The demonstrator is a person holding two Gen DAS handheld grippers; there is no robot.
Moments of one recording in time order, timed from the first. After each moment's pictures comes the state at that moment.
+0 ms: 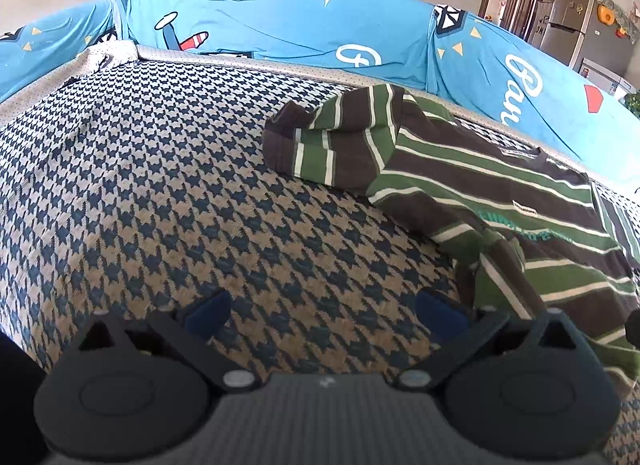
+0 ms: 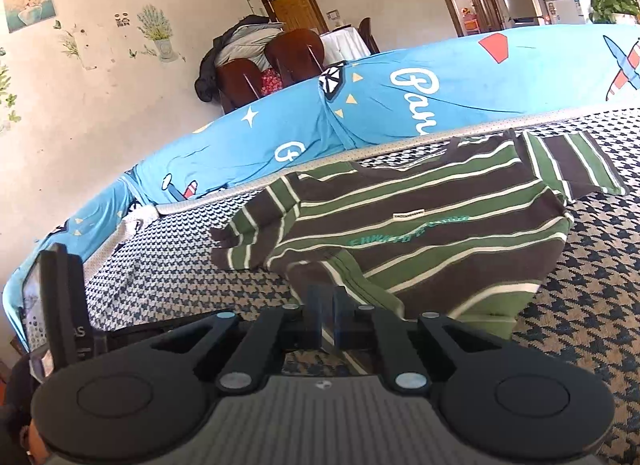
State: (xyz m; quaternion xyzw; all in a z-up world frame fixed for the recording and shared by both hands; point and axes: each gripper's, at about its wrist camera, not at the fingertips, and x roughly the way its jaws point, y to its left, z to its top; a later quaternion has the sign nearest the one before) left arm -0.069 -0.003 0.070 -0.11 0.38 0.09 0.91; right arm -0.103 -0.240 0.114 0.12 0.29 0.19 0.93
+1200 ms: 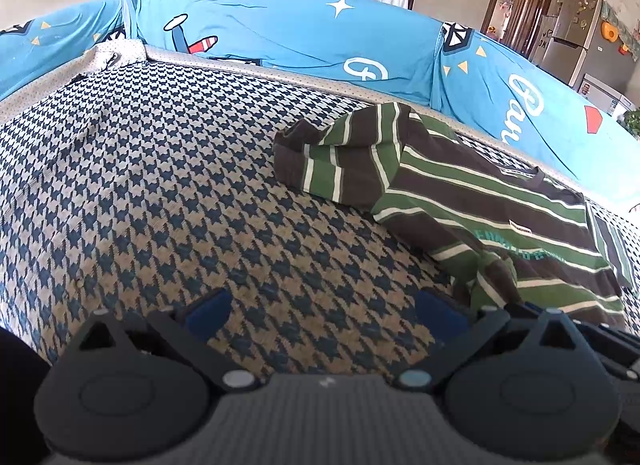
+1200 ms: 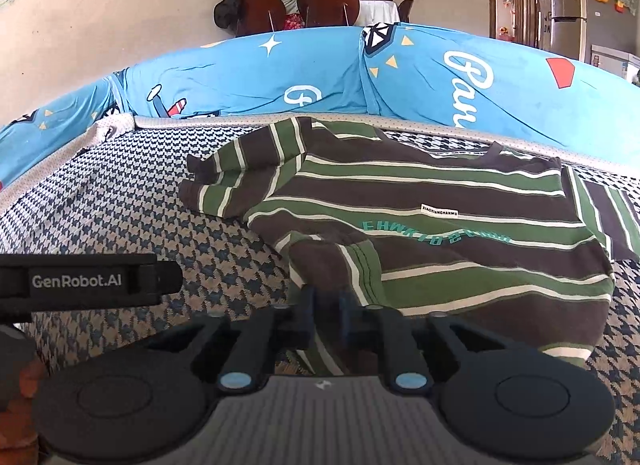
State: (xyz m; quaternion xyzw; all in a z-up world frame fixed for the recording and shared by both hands) left arm -0.074 0.009 0.083 -0.13 0.37 0.10 0.91; right arm -0.050 -0.176 0.078 -0.03 0.32 0.17 0.93
